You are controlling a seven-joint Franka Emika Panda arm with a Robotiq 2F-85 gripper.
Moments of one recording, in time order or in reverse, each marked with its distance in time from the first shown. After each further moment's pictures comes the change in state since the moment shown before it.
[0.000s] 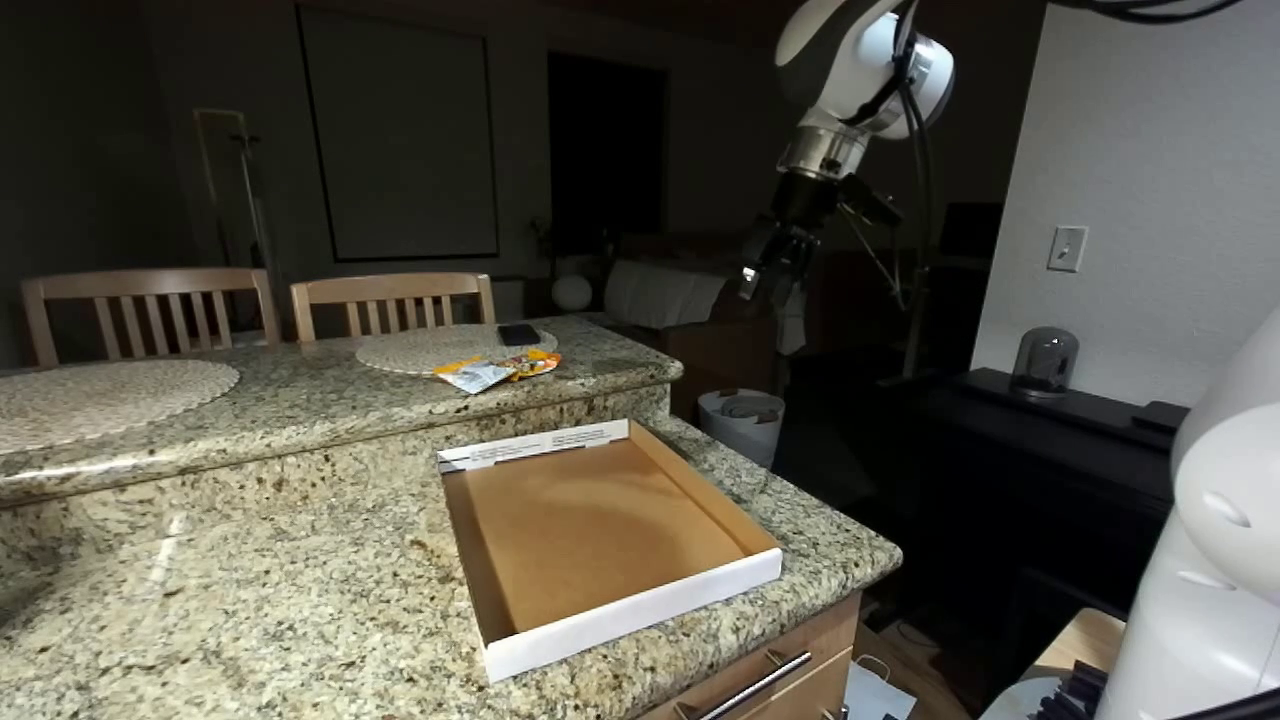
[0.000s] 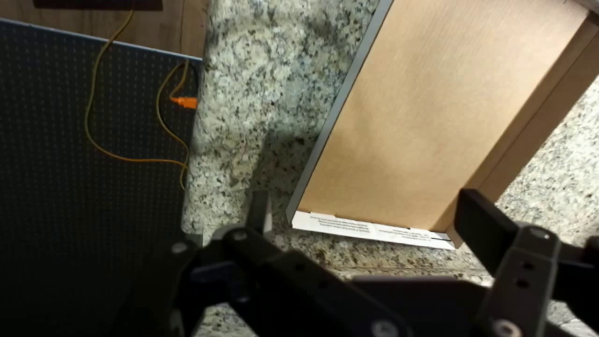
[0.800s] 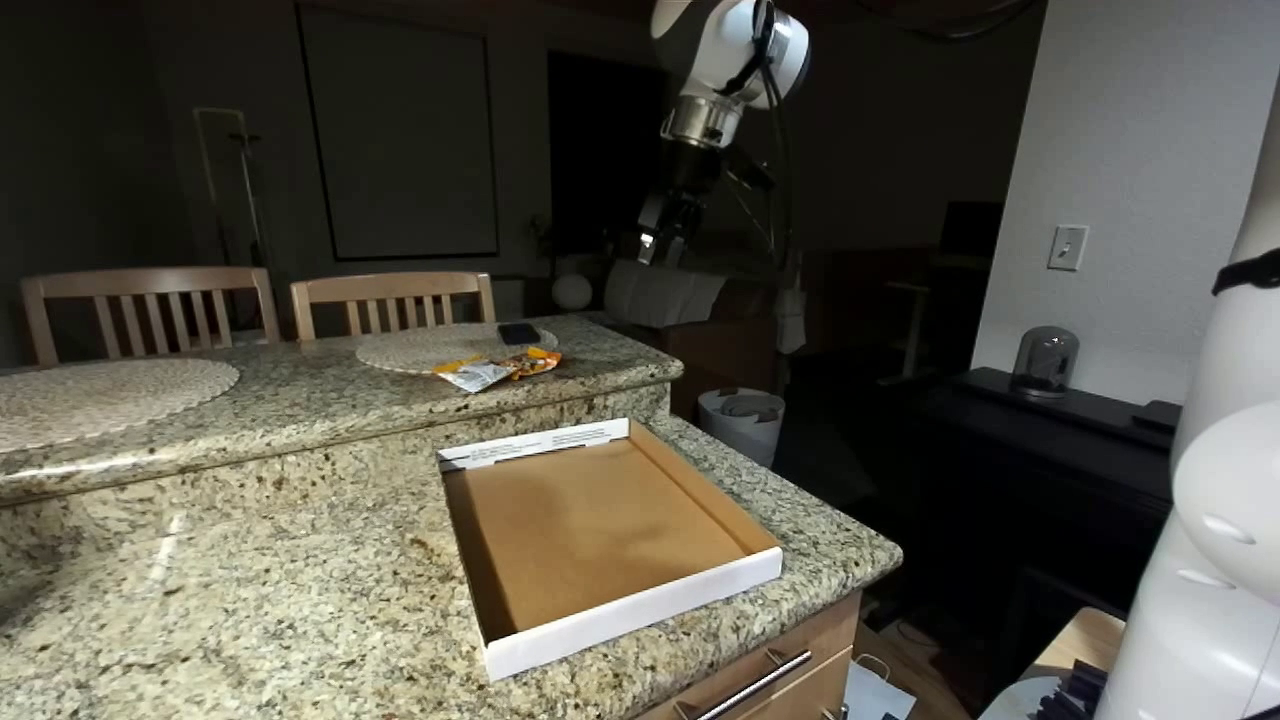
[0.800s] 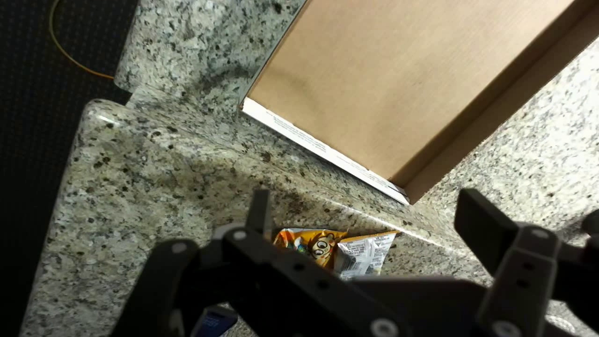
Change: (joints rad) arm -0.007 0.318 0.182 0.440 0.051 -0.101 -0.084
